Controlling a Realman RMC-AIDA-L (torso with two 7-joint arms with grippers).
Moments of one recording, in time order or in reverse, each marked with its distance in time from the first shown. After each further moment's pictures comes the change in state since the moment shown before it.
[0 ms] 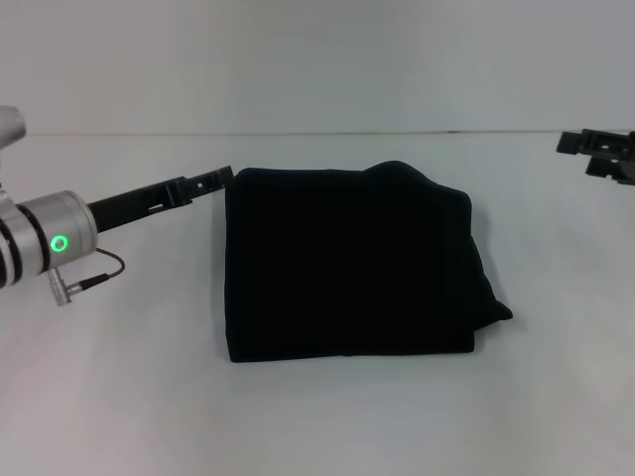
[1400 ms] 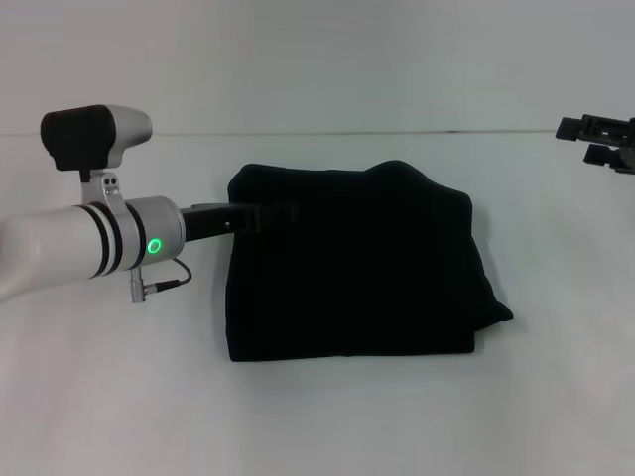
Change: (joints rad) left arm -0.108 -0.066 0.265 -0.038 0.007 -0.256 -0.047; right arm 0.010 0.005 0.023 -0.012 0.001 -0.009 0.015
